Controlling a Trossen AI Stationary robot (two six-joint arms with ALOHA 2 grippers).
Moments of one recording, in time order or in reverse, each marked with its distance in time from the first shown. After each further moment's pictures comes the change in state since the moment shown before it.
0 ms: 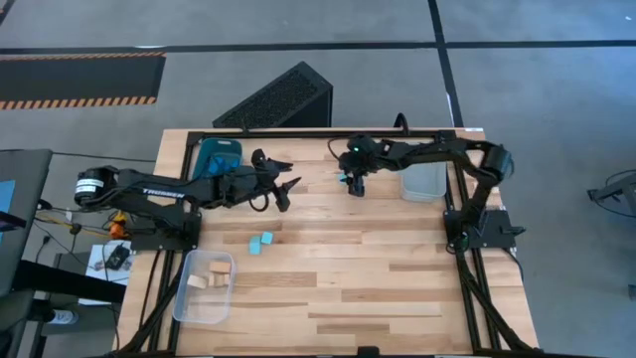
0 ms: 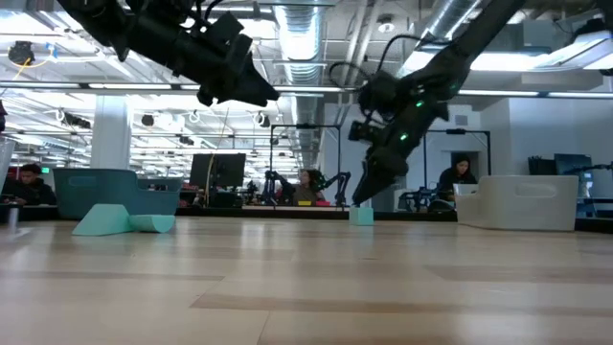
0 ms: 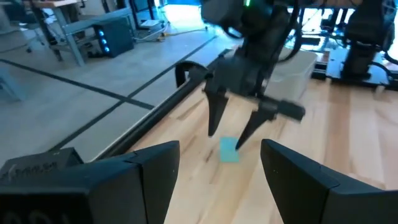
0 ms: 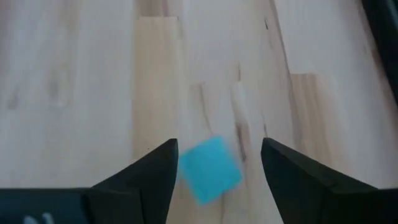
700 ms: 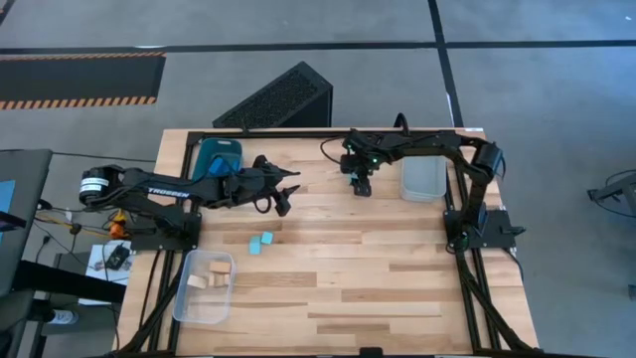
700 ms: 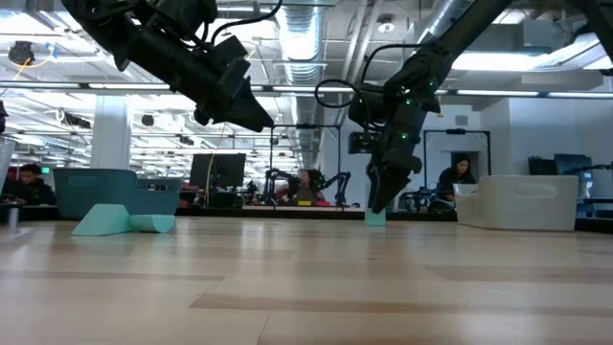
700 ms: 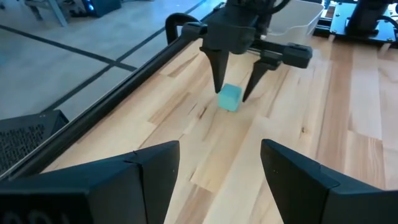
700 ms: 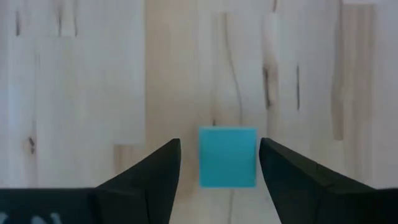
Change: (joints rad) left arm 0.019 0.046 0.000 -0.114 0.061 -0.071; right arm -0.013 0.078 0.173 -0.383 -0.005 -0.080
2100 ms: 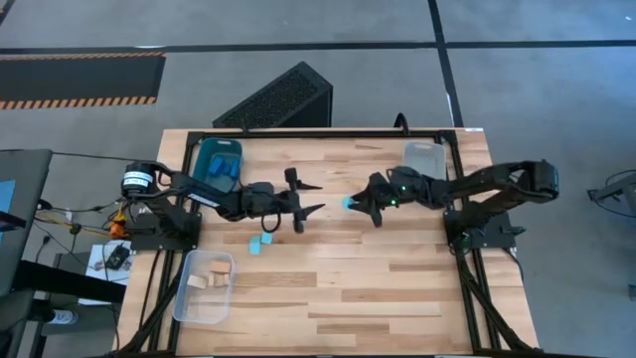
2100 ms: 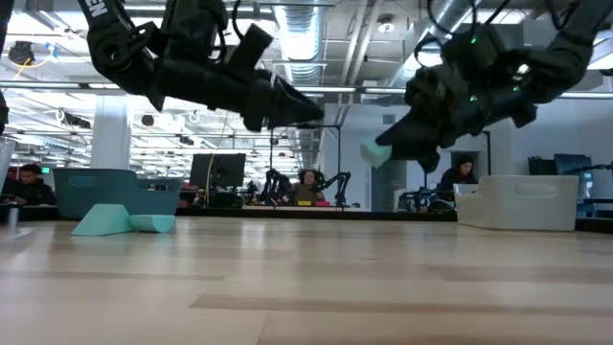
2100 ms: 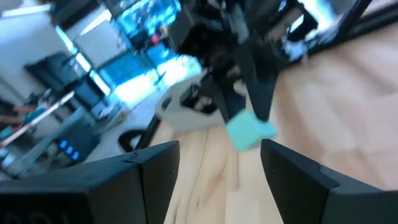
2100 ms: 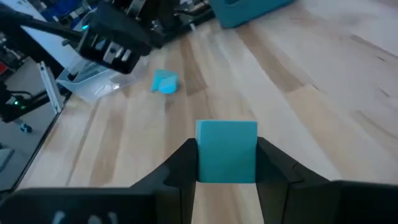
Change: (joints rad) left arm -0.094 0.362 0.001 0.689 0.154 0.580; right arm 0.239 -0.467 -0.761 1.133 -0.126 0.823
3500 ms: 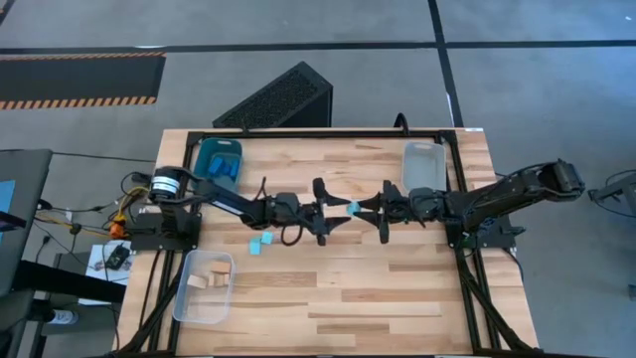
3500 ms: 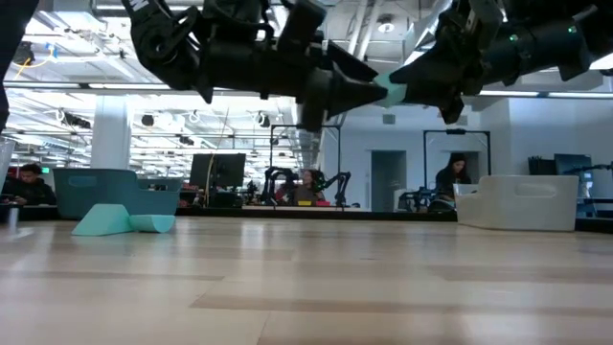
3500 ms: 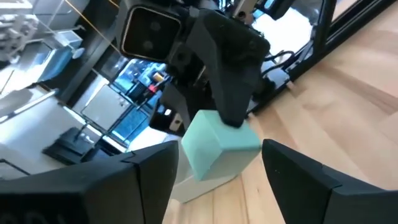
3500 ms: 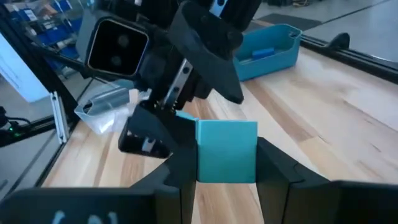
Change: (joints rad) left arm -0.097 0.213 0.278 0.028 0.021 0.321; right arm 0.350 -0.265 0.001 -0.113 0.469 0.004
